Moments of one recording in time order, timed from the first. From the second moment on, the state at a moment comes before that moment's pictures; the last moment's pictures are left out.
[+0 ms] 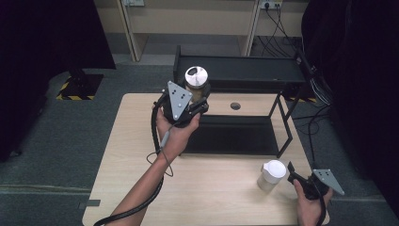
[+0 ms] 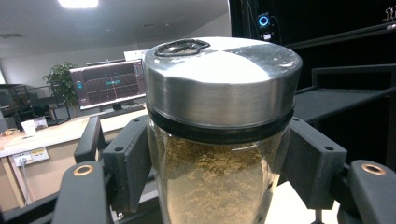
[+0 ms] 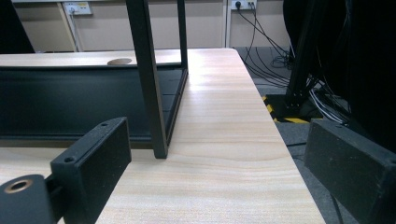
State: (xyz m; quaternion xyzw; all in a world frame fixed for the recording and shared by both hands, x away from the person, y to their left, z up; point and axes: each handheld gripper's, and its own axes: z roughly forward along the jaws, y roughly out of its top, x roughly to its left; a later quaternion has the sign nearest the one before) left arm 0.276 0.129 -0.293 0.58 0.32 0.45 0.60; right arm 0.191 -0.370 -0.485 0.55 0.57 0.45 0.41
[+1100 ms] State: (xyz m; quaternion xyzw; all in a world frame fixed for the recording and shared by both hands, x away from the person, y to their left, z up) left arm 0.308 0.110 -0.241 0.59 0.33 0.45 0.59; right arm 0.192 -0.372 -0.485 0.55 0.57 0.45 0.41
